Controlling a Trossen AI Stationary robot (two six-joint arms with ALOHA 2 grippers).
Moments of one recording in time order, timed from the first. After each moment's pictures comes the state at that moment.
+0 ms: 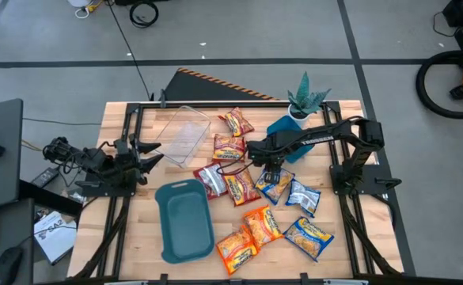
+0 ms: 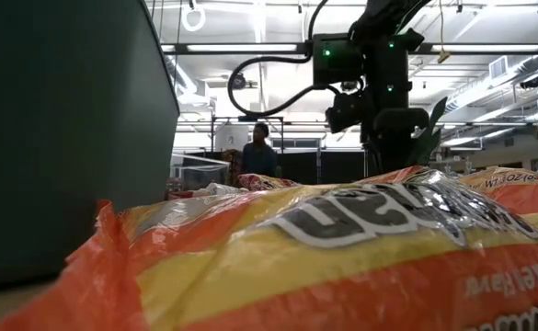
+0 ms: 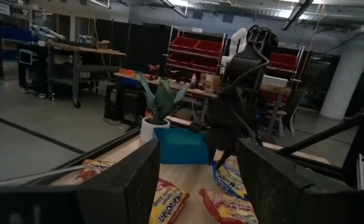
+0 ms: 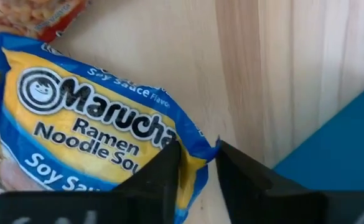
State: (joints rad) left arm -0.42 0.01 0.20 -0.03 -0.80 -0.10; right arm -0.12 1.75 1.18 -0.95 0.08 0.08
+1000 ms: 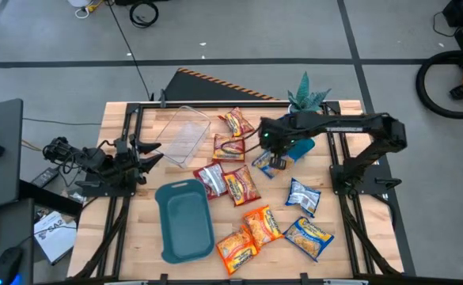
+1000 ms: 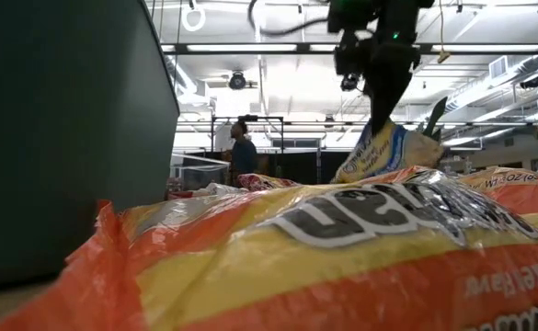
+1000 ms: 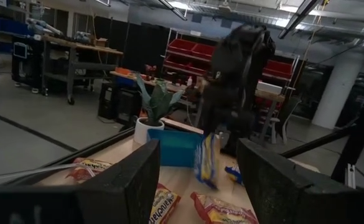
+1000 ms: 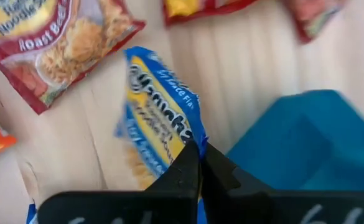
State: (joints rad) left arm -0.42 0.01 0.20 -0.01 -0.79 -0.14; right arm -0.20 1.51 1.28 -1.06 0.08 0.02
